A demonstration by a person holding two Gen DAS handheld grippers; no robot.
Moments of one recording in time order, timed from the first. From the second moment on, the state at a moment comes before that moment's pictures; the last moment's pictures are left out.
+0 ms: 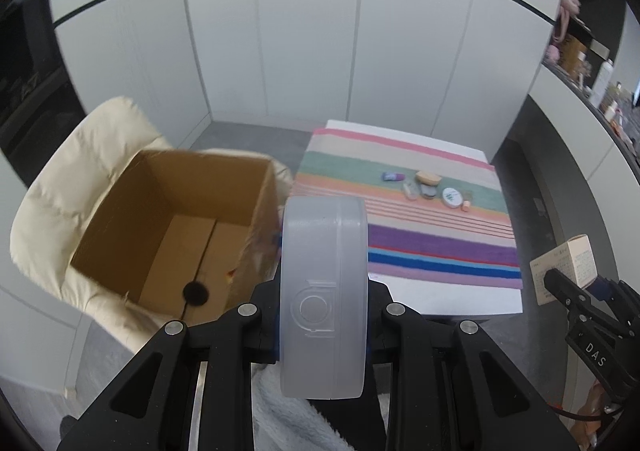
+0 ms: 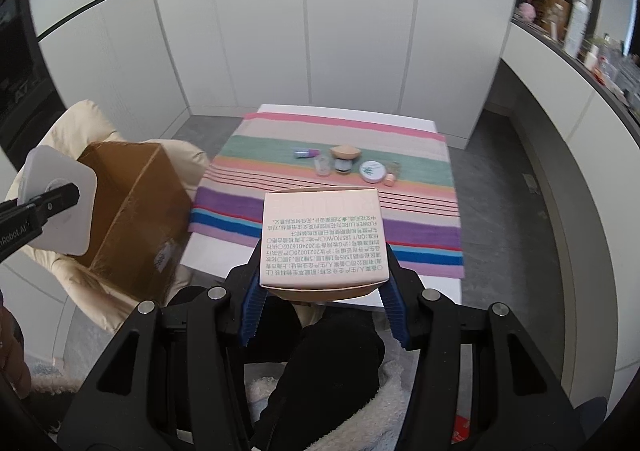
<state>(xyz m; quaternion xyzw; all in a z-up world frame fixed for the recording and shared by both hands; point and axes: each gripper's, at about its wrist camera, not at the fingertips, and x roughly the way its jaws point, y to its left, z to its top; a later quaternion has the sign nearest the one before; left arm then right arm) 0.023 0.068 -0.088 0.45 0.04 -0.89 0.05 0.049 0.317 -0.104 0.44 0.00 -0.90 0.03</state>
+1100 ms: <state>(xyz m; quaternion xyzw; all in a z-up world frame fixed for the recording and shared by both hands) 0.036 -0.095 -0.111 0.45 0.14 -0.86 0.21 -0.006 0.083 -0.125 0.44 0.07 -0.84 0.30</state>
